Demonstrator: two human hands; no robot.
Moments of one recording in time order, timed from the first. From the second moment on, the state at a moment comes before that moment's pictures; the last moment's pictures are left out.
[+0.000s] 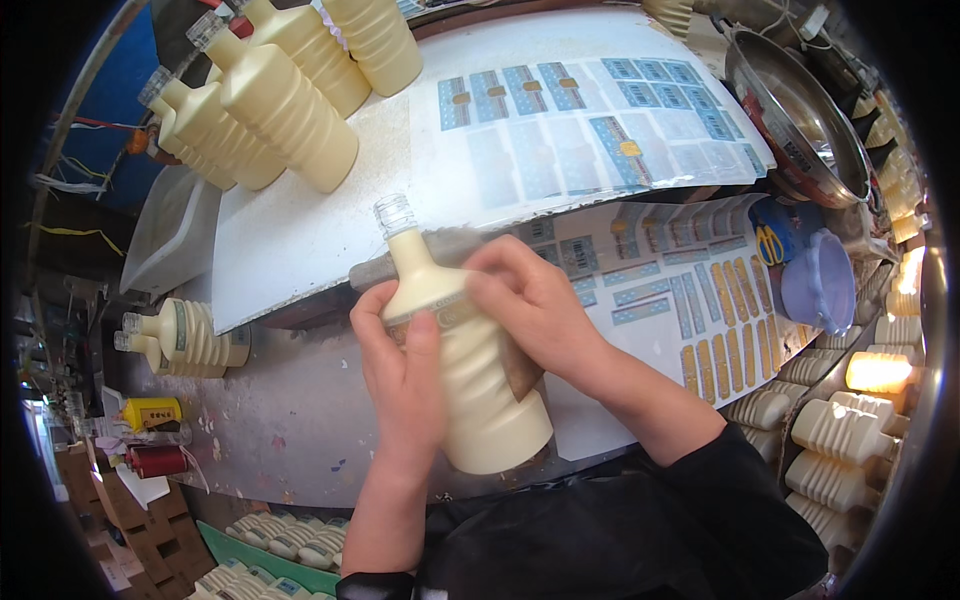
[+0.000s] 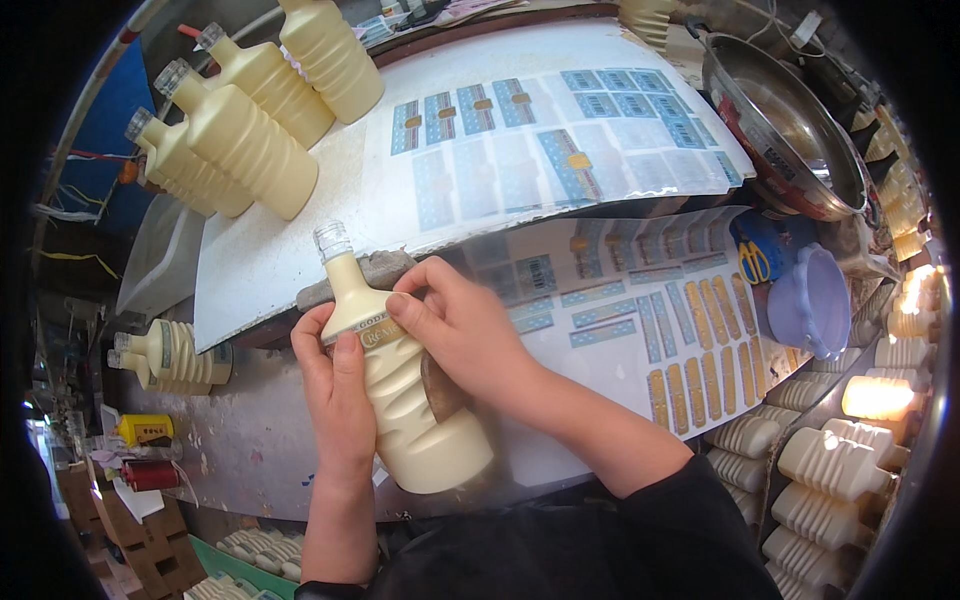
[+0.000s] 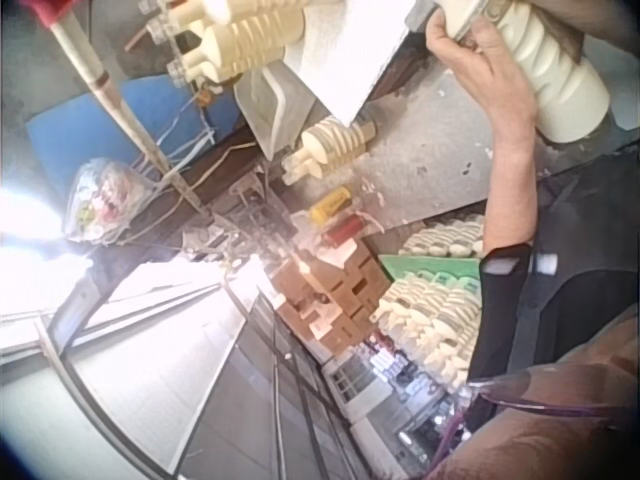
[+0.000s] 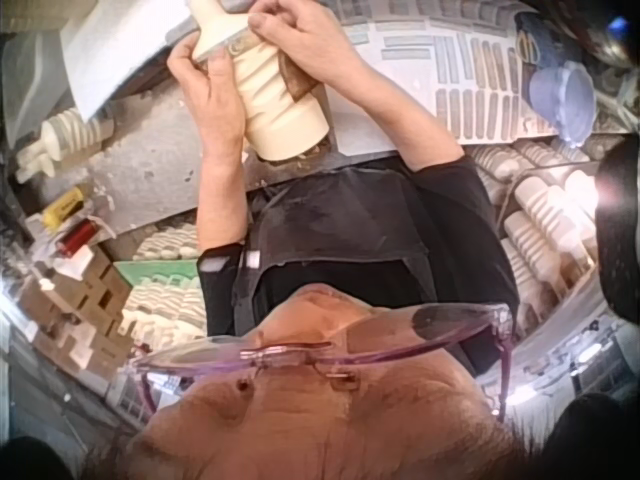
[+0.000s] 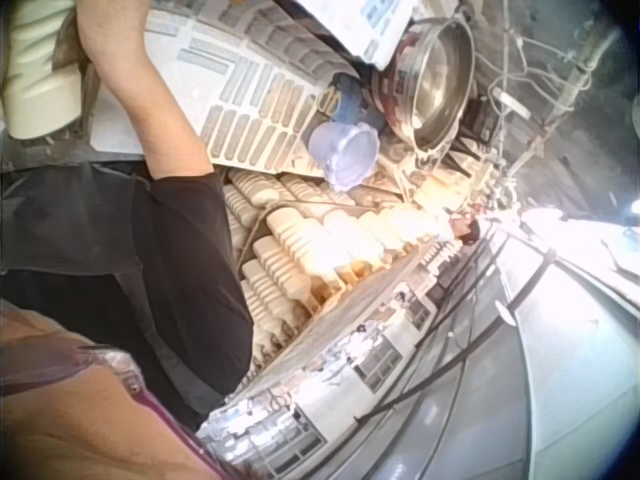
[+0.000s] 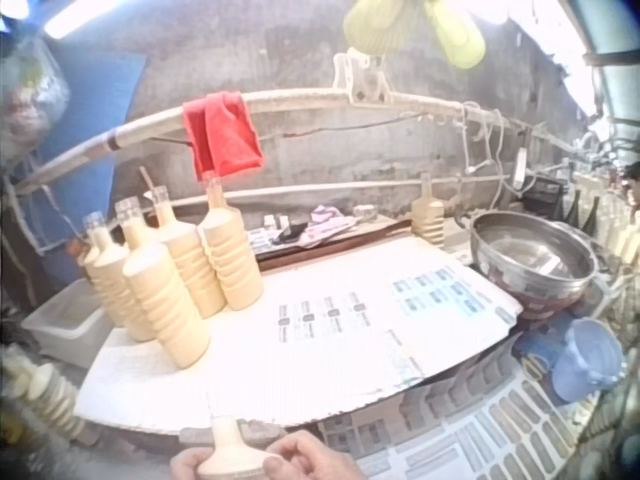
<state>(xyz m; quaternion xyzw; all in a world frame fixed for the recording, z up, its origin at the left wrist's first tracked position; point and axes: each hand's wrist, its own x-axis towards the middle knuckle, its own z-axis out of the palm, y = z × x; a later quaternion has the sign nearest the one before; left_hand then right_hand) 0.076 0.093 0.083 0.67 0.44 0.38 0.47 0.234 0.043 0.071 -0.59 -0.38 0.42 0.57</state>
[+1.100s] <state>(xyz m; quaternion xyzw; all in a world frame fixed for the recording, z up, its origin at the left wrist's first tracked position) 0.074 0.096 0.081 0.63 0.44 0.36 0.53 0.236 0.048 0.088 -0.65 -0.40 0.39 0.51</state>
